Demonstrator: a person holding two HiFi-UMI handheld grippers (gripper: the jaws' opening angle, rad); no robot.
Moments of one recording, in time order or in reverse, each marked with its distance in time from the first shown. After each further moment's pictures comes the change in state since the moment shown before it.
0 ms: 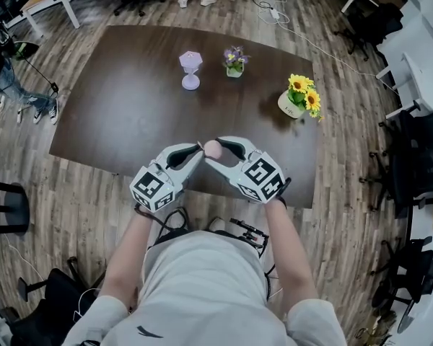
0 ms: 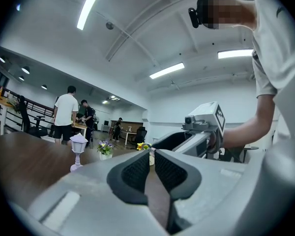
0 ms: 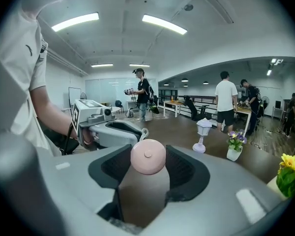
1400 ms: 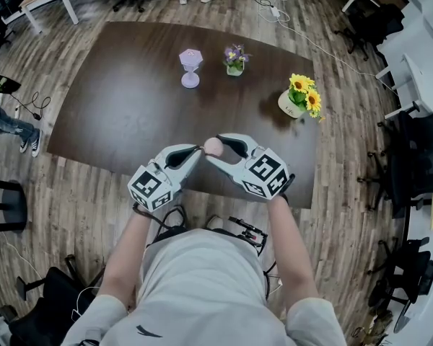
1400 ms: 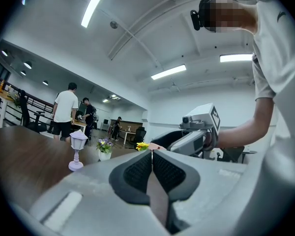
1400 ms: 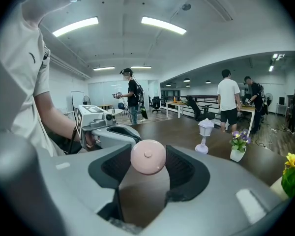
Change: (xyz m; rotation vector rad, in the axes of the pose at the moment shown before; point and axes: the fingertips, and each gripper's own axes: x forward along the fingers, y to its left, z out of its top) left arm -0.001 0.004 -0.006 -0.038 -0.008 -0.012; right arm -0.002 -0.006 0.006 0.022 -0.017 0.045
